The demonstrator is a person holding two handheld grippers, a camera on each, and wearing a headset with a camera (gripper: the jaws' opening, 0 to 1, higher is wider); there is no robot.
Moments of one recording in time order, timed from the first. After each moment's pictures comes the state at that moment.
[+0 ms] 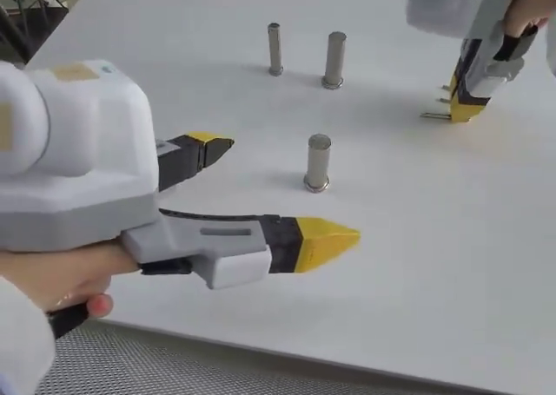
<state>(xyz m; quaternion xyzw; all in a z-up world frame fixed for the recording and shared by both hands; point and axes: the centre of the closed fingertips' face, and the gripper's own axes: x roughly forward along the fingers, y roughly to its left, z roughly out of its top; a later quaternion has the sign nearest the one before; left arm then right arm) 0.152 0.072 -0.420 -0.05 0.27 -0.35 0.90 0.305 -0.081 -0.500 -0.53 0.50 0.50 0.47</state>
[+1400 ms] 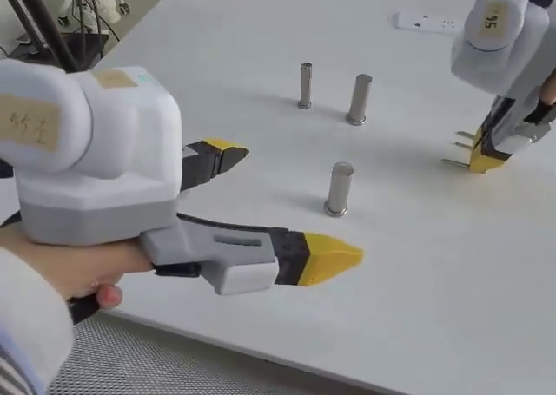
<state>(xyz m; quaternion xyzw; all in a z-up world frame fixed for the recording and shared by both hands) 0.143 0.083 -0.400 -0.01 0.24 -0.34 0.91 0.298 -0.086 -0.497 -0.48 0.47 0.51 0.54</state>
